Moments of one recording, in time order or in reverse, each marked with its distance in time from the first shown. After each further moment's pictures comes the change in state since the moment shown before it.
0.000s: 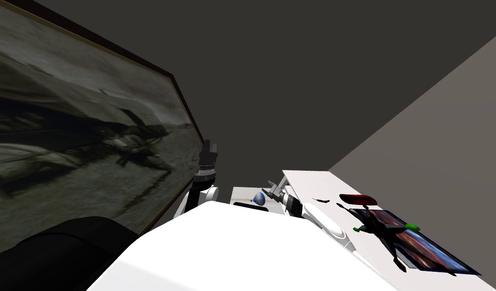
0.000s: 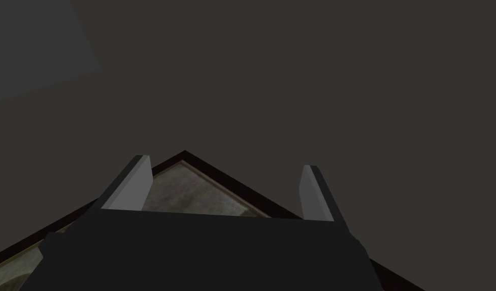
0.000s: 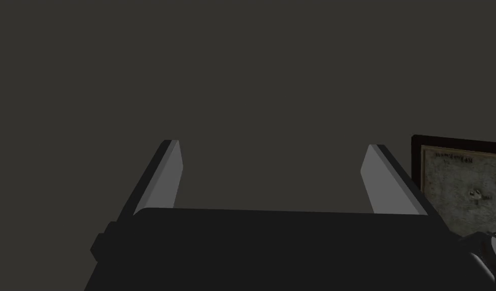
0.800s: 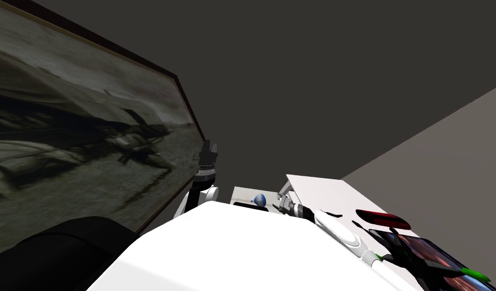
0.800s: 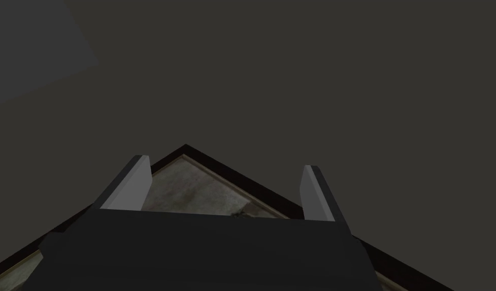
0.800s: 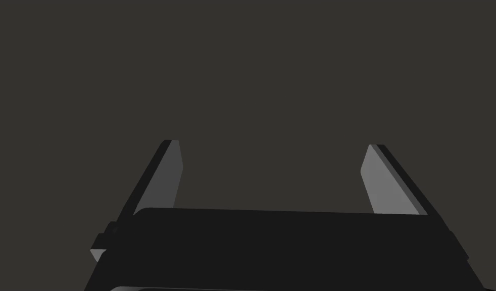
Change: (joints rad) left arm 0.000 0.000 0.000 0.000 0.000 0.000 0.000; right arm -0.002 -0.149 0.053 0.171 0.196 -0.026 0.001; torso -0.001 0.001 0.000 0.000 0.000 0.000
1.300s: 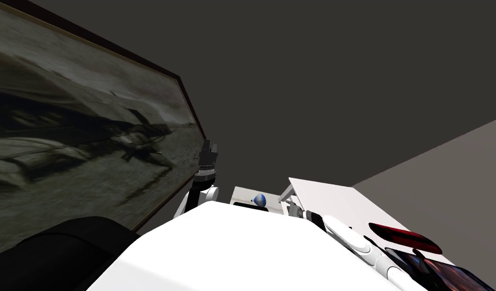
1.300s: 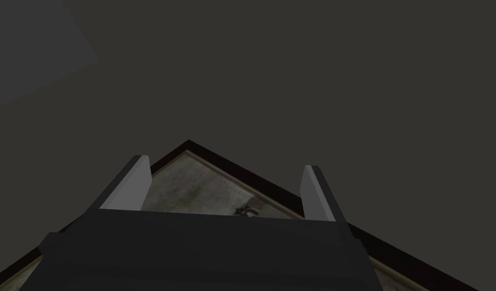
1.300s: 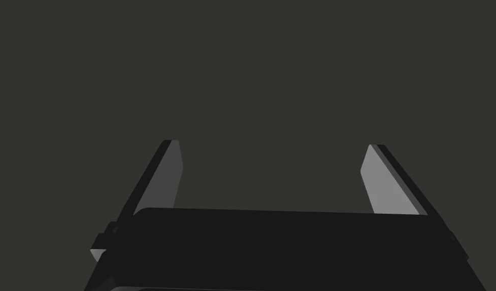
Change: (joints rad) left arm 0.000 0.000 0.000 0.000 0.000 0.000 0.000; right arm -0.005 -0.075 0.027 0.112 0.115 -0.020 0.005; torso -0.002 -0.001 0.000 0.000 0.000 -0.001
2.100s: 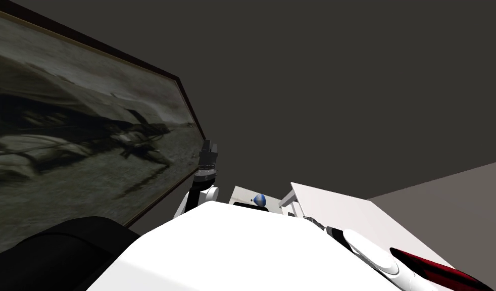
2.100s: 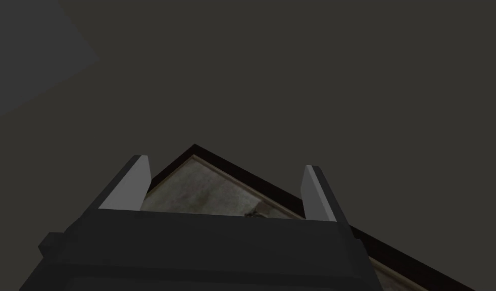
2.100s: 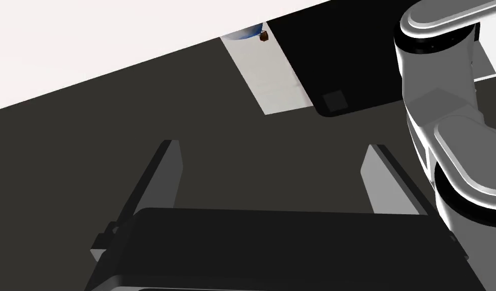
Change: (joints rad) left arm 0.000 0.000 0.000 0.000 0.000 0.000 0.000; right arm 0.024 -0.086 0.025 0.191 0.160 -0.022 0.025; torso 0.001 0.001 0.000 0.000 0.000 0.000
